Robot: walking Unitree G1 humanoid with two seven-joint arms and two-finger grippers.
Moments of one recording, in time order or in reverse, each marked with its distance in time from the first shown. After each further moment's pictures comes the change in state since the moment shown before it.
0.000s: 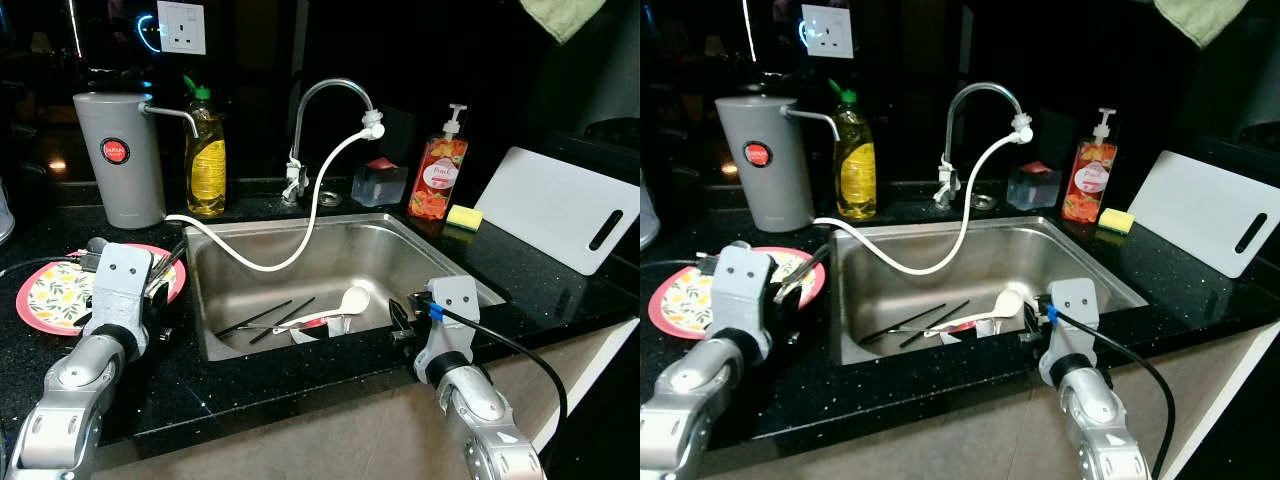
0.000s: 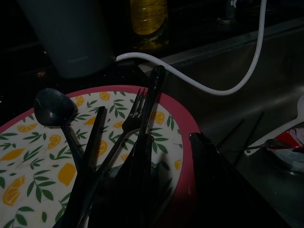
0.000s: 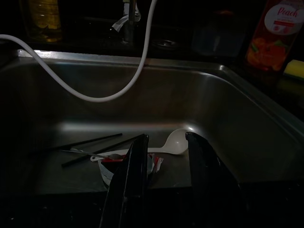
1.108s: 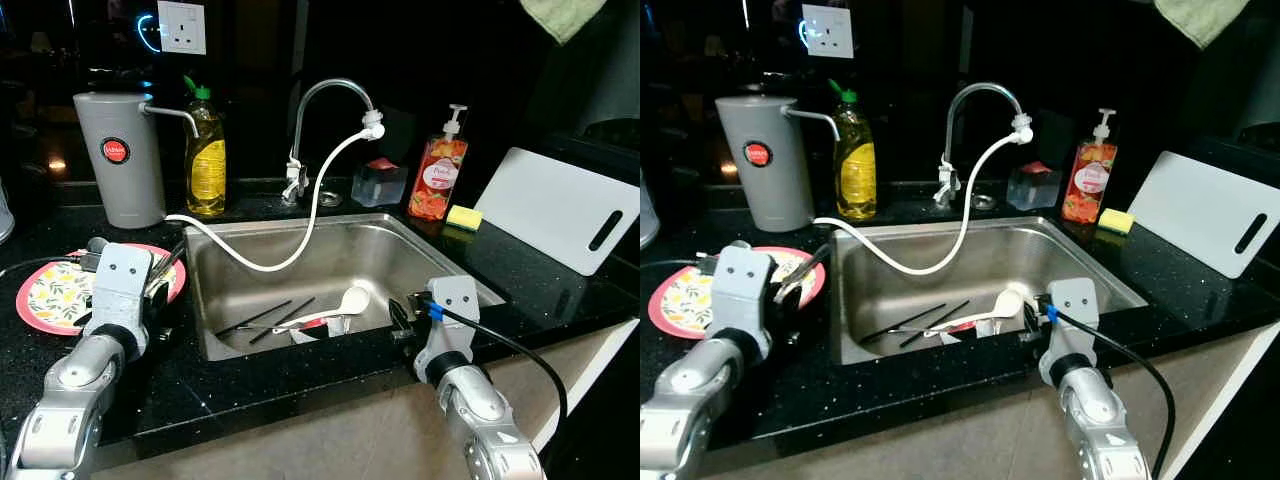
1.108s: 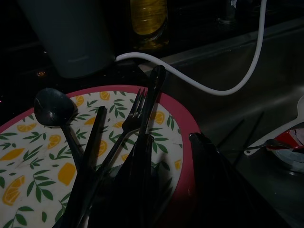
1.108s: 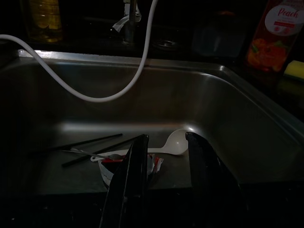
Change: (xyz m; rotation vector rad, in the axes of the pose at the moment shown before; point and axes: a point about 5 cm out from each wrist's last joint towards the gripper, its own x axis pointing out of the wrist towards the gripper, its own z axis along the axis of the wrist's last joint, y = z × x) left arm 0.000 0.000 0.000 0.000 0.000 0.000; right arm 0.000 0.000 0.000 0.000 -0.001 0.002
